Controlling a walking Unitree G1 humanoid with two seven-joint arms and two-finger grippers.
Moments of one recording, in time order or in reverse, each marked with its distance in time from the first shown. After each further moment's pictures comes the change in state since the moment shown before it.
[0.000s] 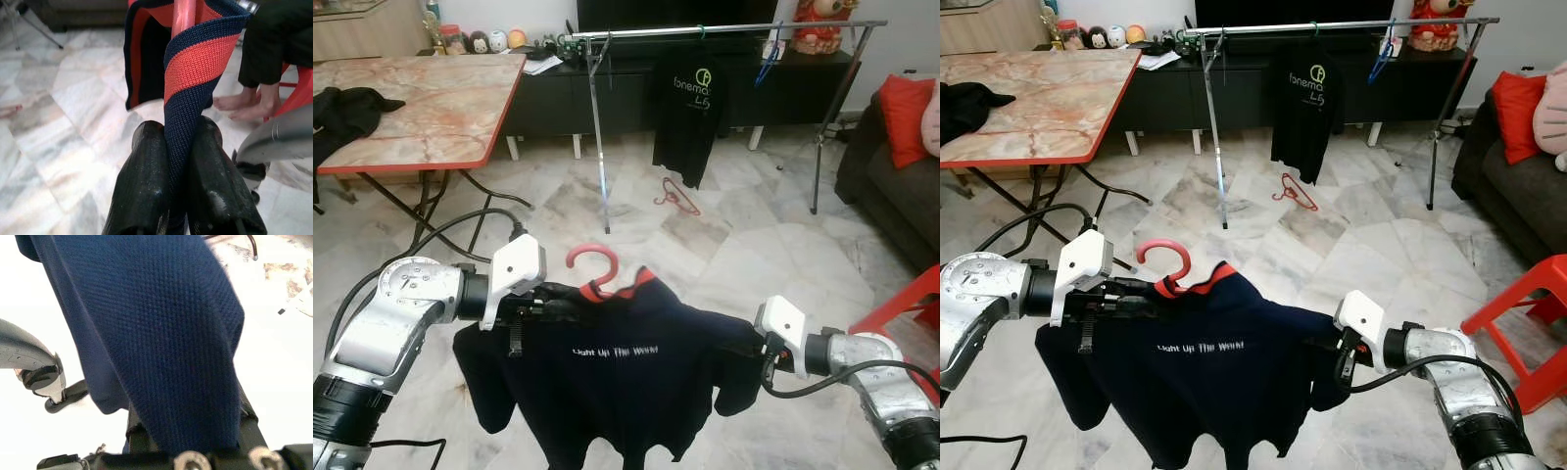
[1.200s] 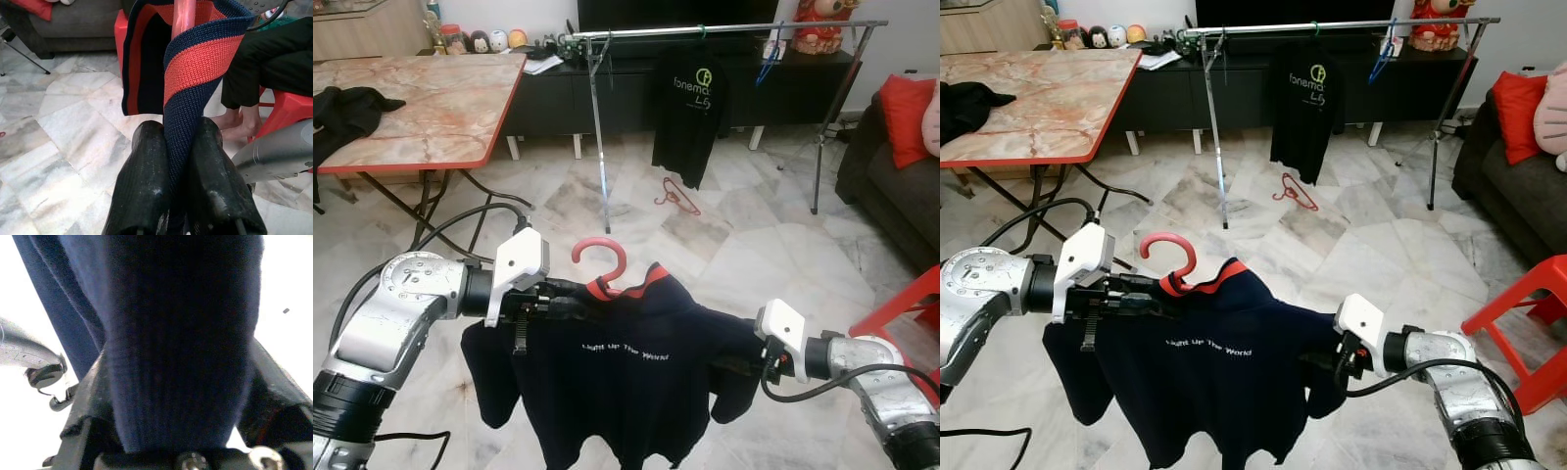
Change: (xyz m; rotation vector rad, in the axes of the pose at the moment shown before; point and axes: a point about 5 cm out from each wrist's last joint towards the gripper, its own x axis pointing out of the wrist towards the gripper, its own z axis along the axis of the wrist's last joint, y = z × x) left arm 0.000 -0.003 0.024 0.004 -0.119 -0.073; right arm 0.000 0.004 -0.001 0.004 -0.001 0.016
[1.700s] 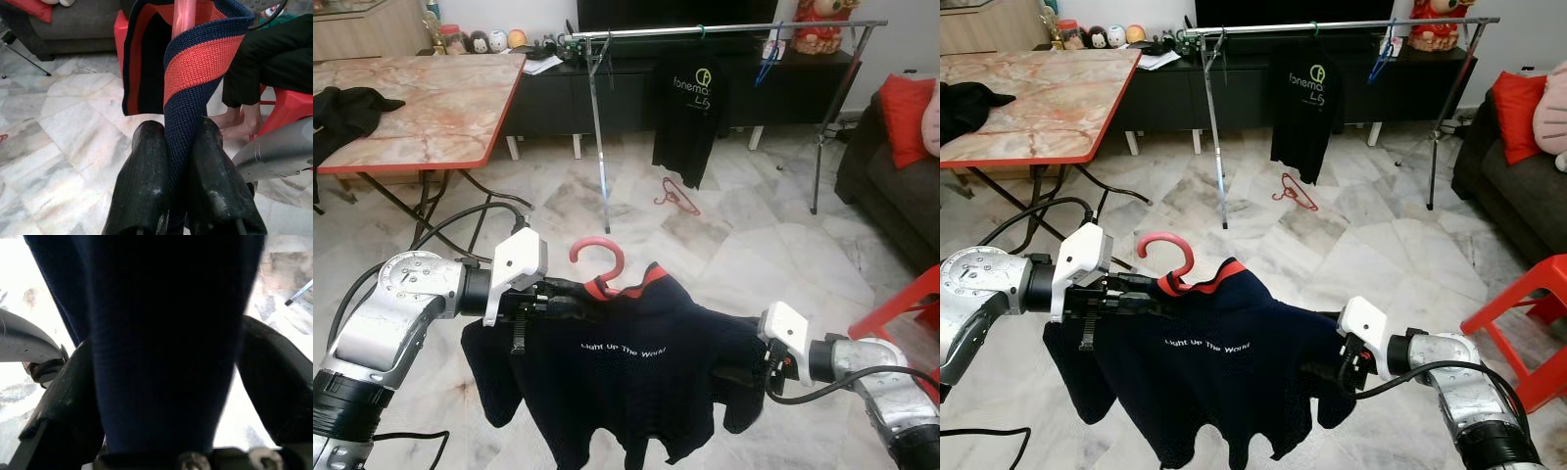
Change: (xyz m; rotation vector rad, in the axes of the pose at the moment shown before) left arm -0.001 0.000 0.001 0.017 0.001 -0.002; right arm -0.003 0.001 -0.005 0.018 0.023 0.000
